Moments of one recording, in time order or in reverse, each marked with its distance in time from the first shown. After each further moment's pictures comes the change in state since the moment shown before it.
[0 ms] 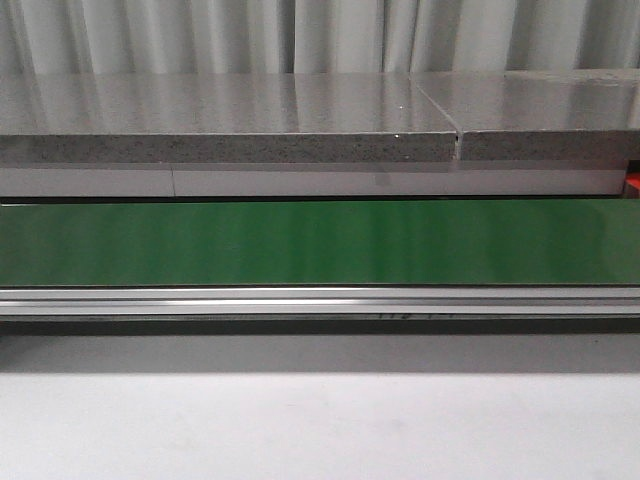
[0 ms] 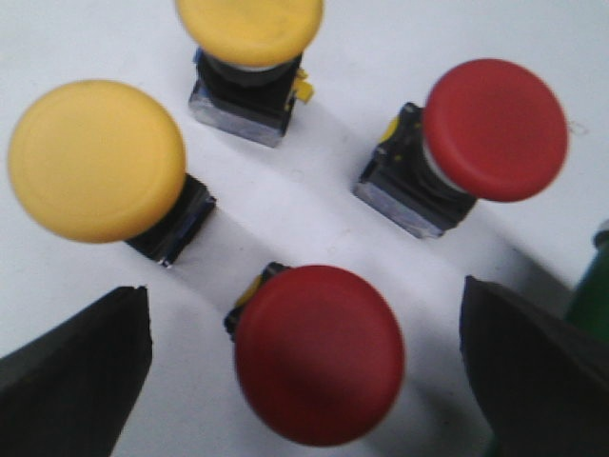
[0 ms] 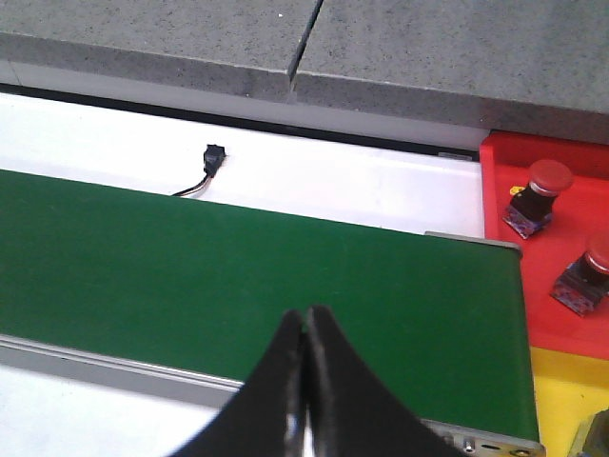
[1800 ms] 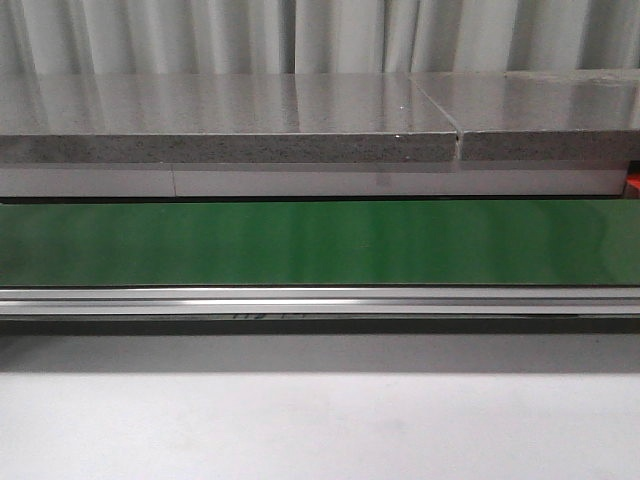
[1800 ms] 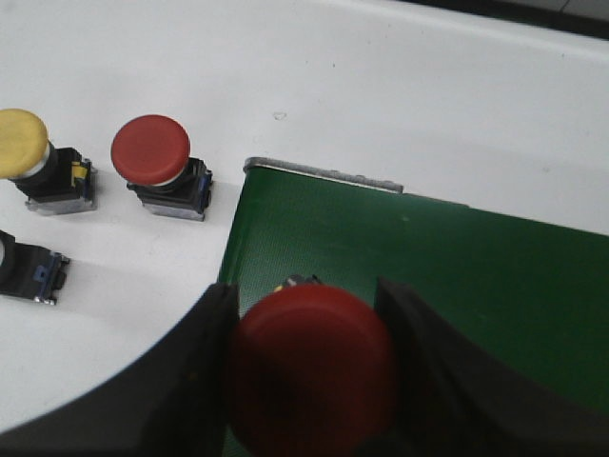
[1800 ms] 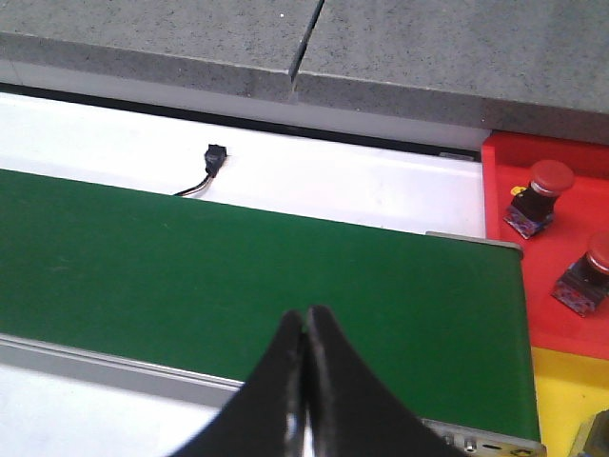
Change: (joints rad) left arm -0.266 -0.326 -0.002 0.010 0.201 0.229; right arm 0.000 0.000 0.000 0.000 0.000 -0.001
